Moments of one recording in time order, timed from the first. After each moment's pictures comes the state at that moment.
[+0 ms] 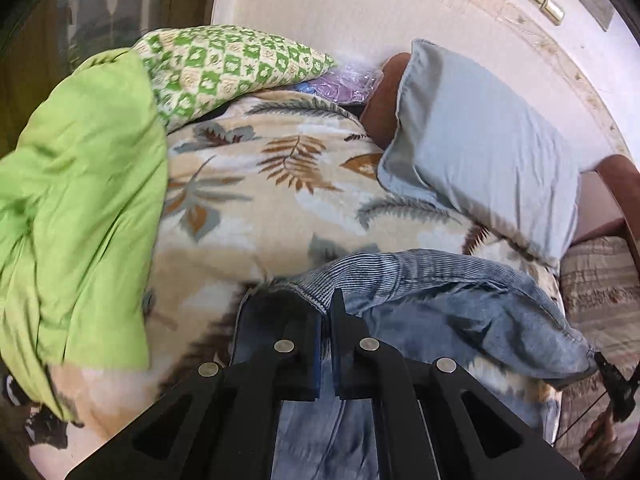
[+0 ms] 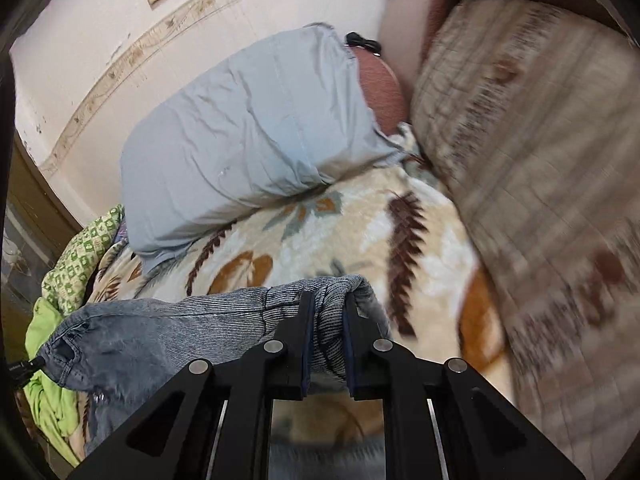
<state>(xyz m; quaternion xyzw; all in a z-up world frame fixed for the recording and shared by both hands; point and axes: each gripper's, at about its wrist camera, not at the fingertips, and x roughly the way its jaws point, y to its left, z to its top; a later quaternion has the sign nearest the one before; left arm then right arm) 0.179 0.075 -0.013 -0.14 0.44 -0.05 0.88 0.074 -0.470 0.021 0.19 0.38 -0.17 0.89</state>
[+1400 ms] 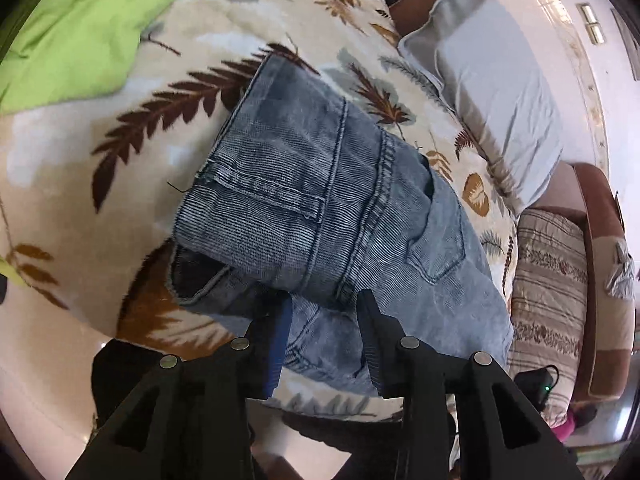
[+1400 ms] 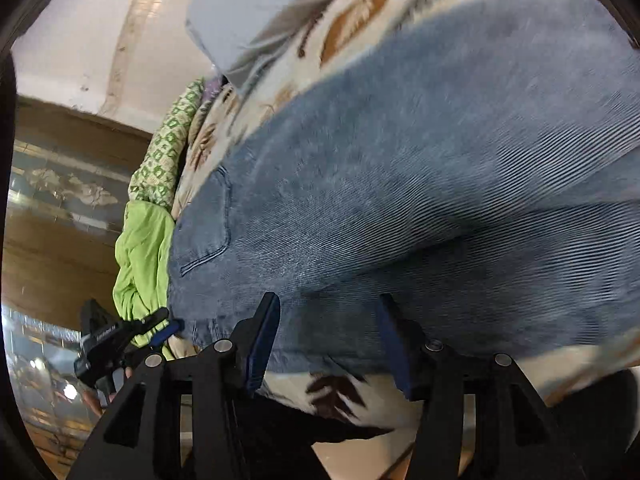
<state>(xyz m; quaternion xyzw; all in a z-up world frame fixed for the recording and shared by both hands) 0.088 0.129 -0.119 -0.31 0.57 -0.12 0.75 0.002 -0.280 -0.133 0.38 0.51 0.02 0.77</state>
